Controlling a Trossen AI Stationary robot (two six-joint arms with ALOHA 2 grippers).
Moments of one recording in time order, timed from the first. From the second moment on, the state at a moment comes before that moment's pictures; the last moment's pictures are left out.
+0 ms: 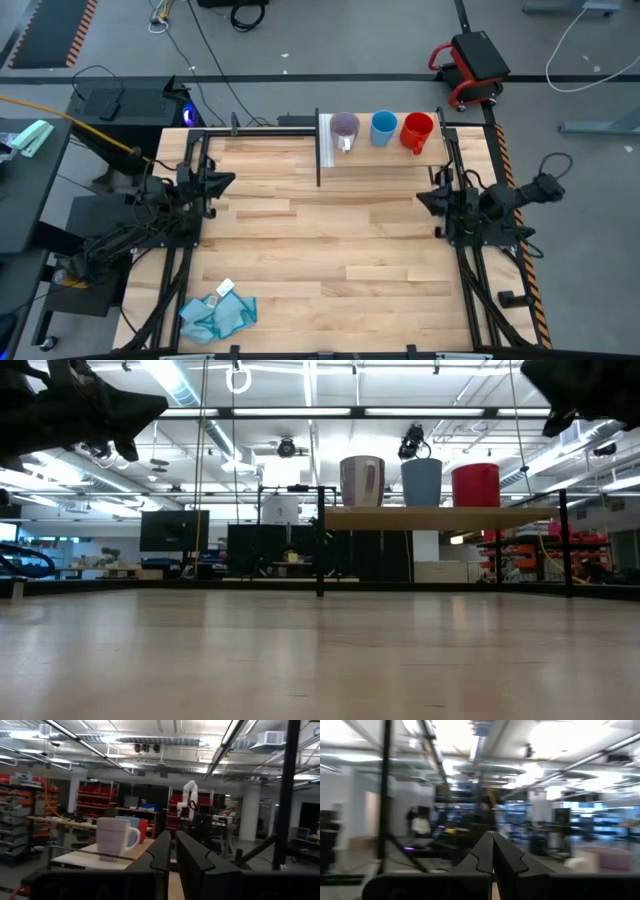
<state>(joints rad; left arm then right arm) 0.59 0.01 0.01 0.39 0.34 -0.26 0.35 0.01 0.01 0.43 0.41 -0.24</state>
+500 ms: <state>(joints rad) 0.59 0.01 0.01 0.13 0.13 -0.16 0.08 0.01 0.01 0.21 0.42 0.02</state>
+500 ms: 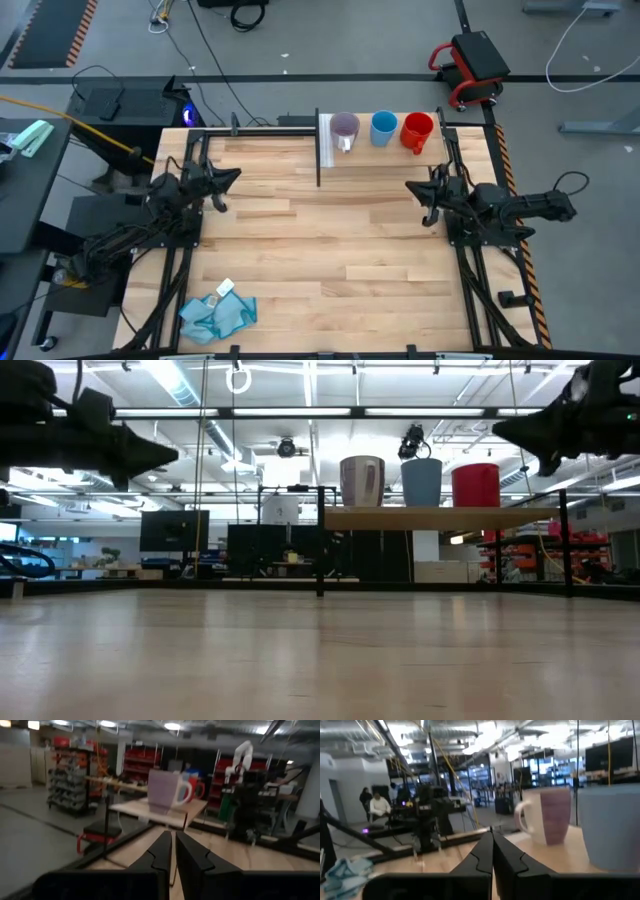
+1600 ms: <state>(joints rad) 0.59 0.01 0.01 0.06 0.13 -0.17 0.08 0.01 0.01 0.12 0.42 0.02</state>
